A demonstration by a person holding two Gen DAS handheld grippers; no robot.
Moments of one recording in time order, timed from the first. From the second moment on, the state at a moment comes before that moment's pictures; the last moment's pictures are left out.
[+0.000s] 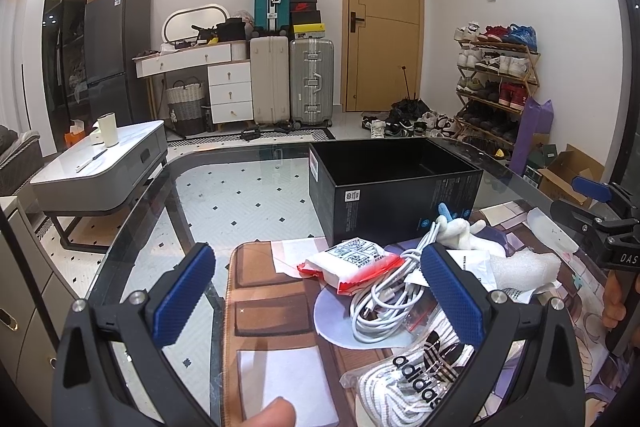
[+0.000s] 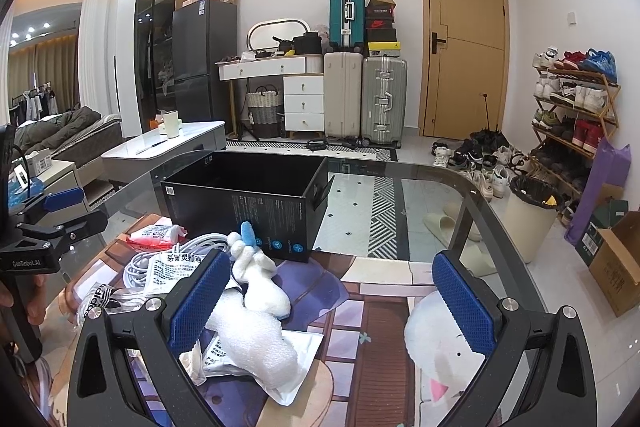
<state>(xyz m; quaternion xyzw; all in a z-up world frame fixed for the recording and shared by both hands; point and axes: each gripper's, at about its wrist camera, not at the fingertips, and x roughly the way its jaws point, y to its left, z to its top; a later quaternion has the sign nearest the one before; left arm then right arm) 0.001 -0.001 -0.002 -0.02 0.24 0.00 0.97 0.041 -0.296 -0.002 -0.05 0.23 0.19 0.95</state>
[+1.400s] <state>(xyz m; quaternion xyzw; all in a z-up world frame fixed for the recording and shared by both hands) 0.002 -0.002 -0.003 -0.01 0.24 0.00 0.97 0.042 -0.297 0.001 -0.05 0.23 0.19 0.95</state>
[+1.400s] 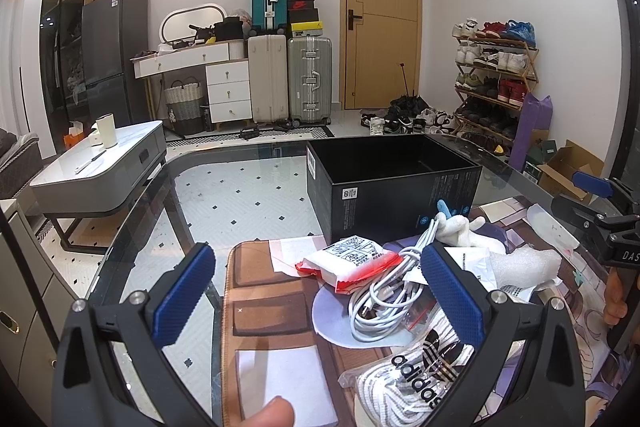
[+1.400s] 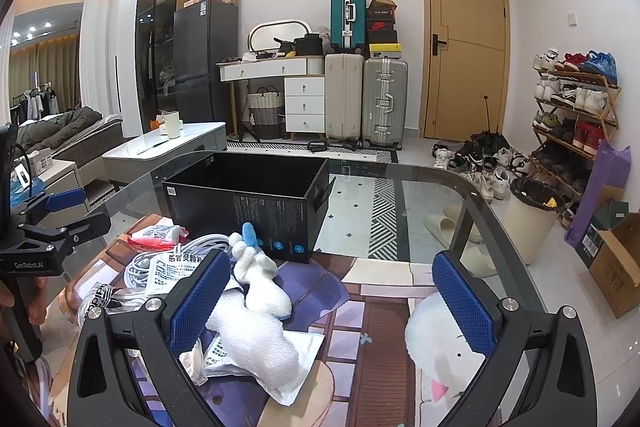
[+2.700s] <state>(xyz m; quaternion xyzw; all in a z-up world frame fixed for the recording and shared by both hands) -0.003 -0.039 -0.010 0.06 0.37 -0.15 0.92 0.065 -0.262 -0.024 -0.13 0.36 0.34 0.86</state>
